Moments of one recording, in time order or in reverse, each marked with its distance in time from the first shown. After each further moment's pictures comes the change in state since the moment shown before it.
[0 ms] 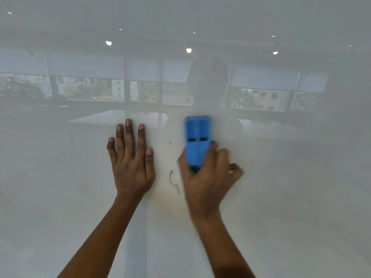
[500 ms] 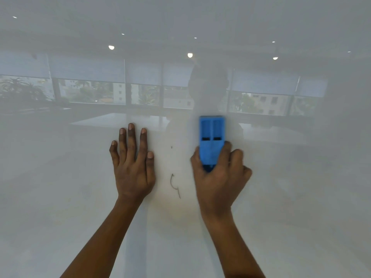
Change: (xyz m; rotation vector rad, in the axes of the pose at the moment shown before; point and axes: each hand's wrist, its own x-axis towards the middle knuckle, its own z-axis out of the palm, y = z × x) left_hand 0.001 -0.001 0.000 0.007 0.004 0.001; right_hand 0.019 0.016 -0.005 0.032 0.004 0.068
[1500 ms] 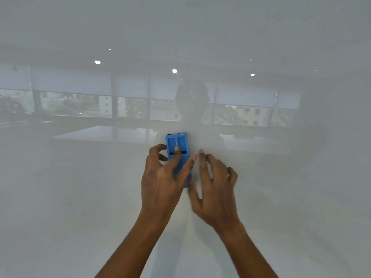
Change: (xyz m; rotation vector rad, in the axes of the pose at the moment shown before) left_hand 0.029 0.151 -0.055 -0.382 -0.179 -0.210; right_hand 0.022 0.065 -0.046 0.054 -0.269 -0.516
